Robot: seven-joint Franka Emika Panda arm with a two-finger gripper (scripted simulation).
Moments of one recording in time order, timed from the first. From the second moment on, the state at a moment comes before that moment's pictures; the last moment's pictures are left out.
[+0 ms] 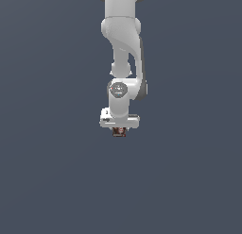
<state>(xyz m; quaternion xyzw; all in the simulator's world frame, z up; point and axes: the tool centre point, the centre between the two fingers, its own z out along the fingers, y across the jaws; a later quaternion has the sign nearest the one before) -0.056 -0.009 0.017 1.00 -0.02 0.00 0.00</state>
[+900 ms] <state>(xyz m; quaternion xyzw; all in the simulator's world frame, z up) -0.032 0.094 0.107 1.00 -0.02 0.00 0.00</state>
